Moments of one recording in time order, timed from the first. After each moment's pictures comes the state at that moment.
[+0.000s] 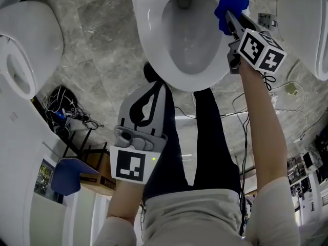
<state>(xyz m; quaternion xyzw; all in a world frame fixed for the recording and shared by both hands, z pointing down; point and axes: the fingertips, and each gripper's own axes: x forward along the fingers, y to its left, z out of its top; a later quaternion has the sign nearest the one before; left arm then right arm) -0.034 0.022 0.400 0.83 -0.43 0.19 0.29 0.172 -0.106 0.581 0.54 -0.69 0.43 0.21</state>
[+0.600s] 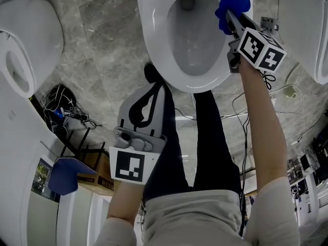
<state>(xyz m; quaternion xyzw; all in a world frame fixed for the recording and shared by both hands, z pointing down) -0.061 0.016 0.416 0.82 -0.44 0.19 0.30 0.145 -0.122 0.599 0.53 -0.70 0.43 0.22</state>
